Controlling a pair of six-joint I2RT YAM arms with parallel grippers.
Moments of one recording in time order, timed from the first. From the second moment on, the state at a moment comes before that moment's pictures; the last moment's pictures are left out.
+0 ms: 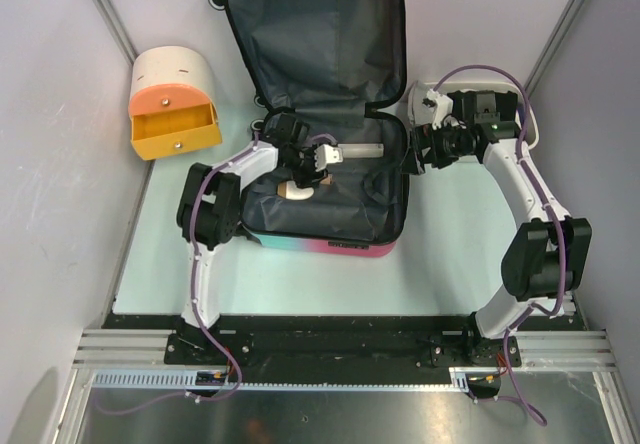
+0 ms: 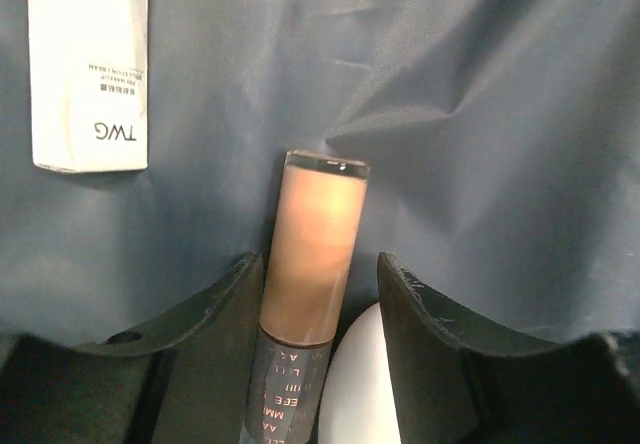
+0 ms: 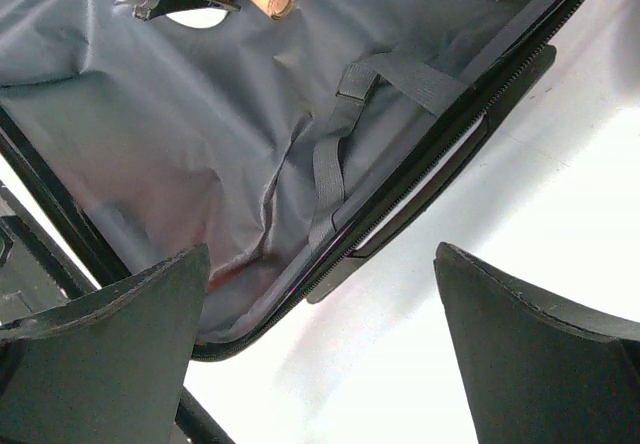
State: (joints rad) left arm -0.38 2.19 1.67 -0.50 0.57 1.03; right arm 0.09 1.66 1.52 -0.75 -0.63 -0.19
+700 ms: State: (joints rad) left arm -0.41 2.21 1.69 -0.57 0.43 1.03; right arm 0.07 1.64 1.50 -0.75 -0.63 -0.19
